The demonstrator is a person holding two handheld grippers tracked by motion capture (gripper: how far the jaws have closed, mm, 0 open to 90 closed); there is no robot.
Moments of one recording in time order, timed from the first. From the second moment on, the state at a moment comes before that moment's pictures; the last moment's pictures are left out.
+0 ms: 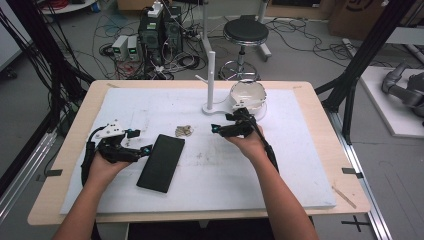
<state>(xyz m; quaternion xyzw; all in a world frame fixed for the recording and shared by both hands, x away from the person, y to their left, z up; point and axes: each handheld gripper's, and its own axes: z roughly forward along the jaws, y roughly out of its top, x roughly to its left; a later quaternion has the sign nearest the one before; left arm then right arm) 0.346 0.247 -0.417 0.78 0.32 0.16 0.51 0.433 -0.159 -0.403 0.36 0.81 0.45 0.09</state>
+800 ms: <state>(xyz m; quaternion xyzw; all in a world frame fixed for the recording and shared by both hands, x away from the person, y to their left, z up) 0.347 0.253 -0.416 0.78 0.33 0.16 0.50 0.473 -0.074 -0.443 0.37 0.84 0.39 0.05</state>
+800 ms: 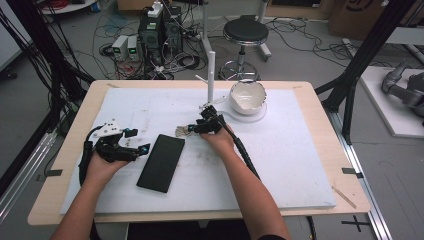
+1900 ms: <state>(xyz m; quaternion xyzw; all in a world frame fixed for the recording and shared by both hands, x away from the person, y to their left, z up) 0.346 0.246 -0.415 0.79 0.32 0.16 0.50 0.436 -0.148 -0.316 0.30 0.81 0.48 0.14</state>
